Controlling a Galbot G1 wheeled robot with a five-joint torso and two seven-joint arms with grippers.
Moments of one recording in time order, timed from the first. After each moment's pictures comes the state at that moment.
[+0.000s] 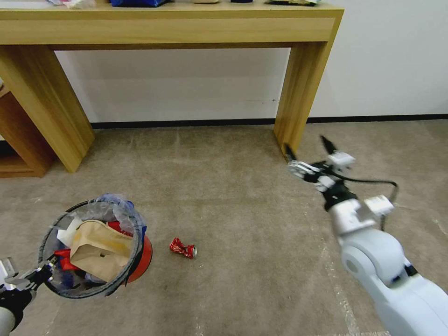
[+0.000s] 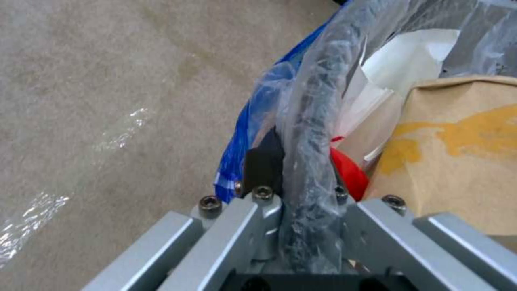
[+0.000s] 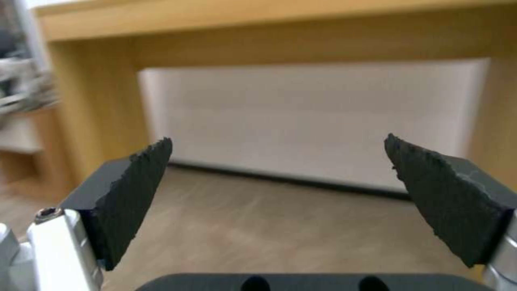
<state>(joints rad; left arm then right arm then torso) 1.77 -1.41 -1.30 -2.35 -1.10 0.74 -0.16 -0.85 0.85 0.05 2.15 0.77 -0.19 0.29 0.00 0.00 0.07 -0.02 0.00</state>
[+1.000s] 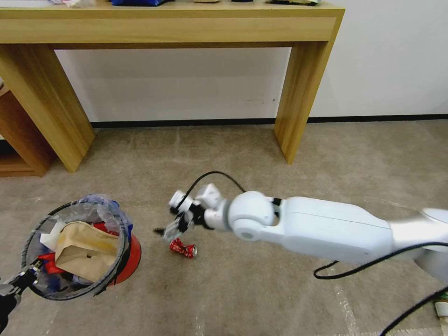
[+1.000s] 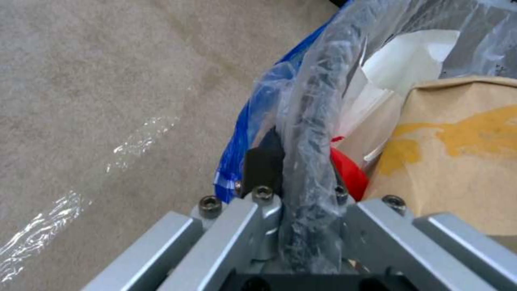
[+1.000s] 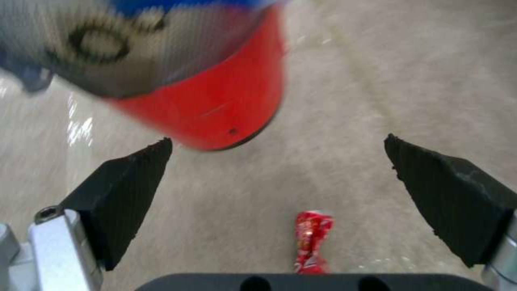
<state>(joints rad) 1.76 -1.42 -1.37 -2.32 -1.14 0.74 -0.18 0.08 1.15 -1.05 1.80 1.05 -0.56 0.07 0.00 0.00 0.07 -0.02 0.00</state>
